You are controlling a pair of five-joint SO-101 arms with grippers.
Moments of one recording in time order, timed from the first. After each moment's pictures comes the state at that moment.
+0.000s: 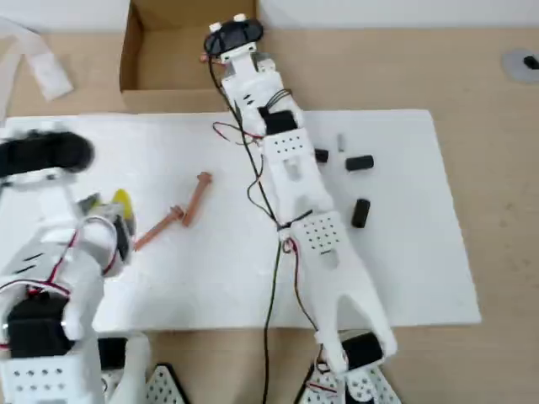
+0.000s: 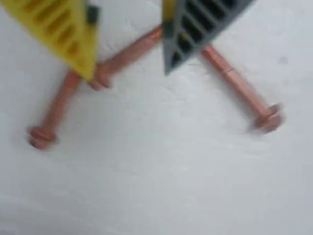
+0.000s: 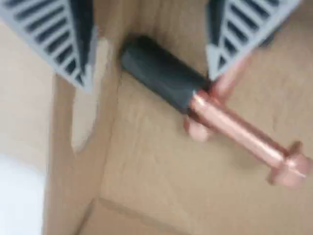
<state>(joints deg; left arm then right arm) -9.4 -69.5 39.0 76.9 -2.7 -20.8 86.9 -93.7 42.1 2.0</state>
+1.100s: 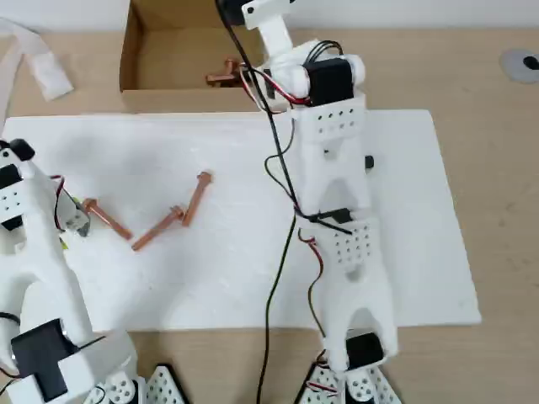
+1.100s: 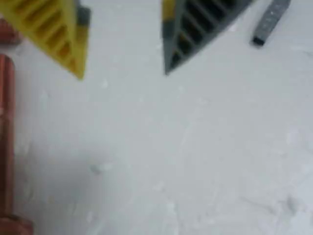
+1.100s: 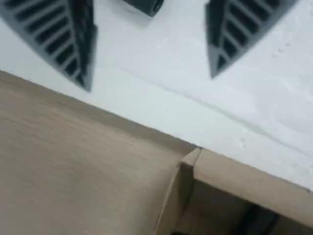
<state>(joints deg) -30.6 -12.6 27.1 78.1 3.7 -19.5 49.2 -92.2 101.2 2.1</state>
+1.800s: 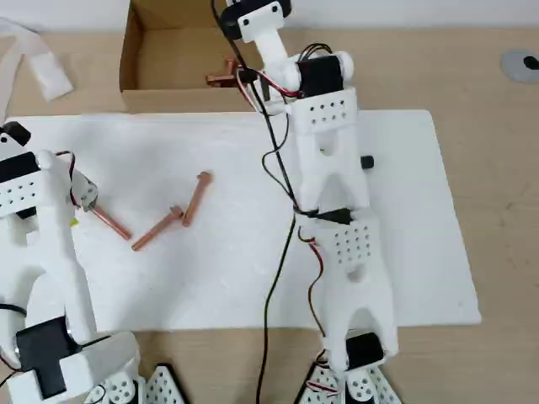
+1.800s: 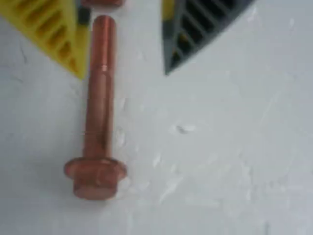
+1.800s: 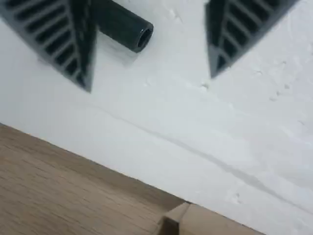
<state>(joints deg) -24.9 -12.0 24.2 72.4 19.4 -19.5 49.2 -83.9 101.3 2.2</state>
